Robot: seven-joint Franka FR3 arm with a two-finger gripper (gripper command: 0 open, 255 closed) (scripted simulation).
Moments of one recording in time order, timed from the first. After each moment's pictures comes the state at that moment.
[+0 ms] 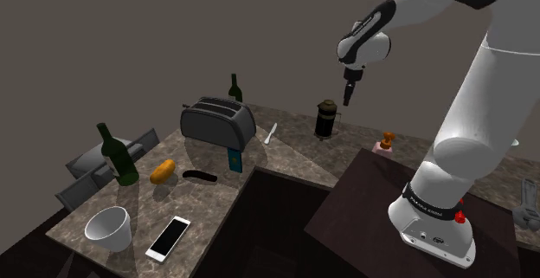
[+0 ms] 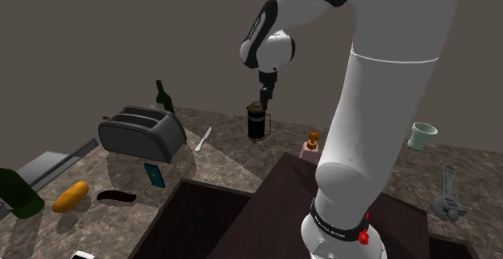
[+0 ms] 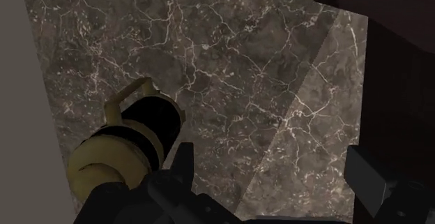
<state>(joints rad) -0.11 0.07 -0.58 -2.34 0.02 2.40 -0.97</state>
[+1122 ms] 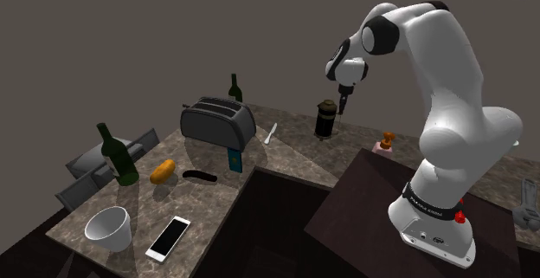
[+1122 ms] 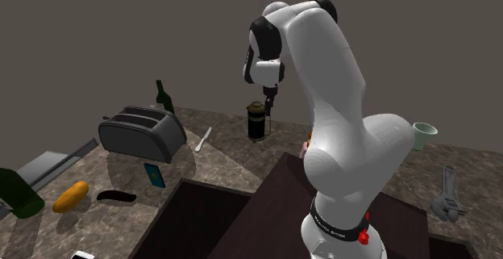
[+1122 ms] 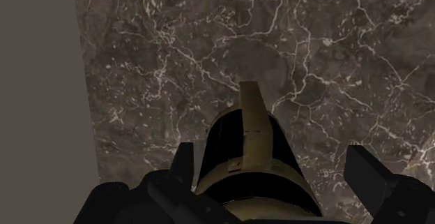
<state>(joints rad) -0.44 0.76 -0.40 -1.73 0.40 2.43 -1.37</state>
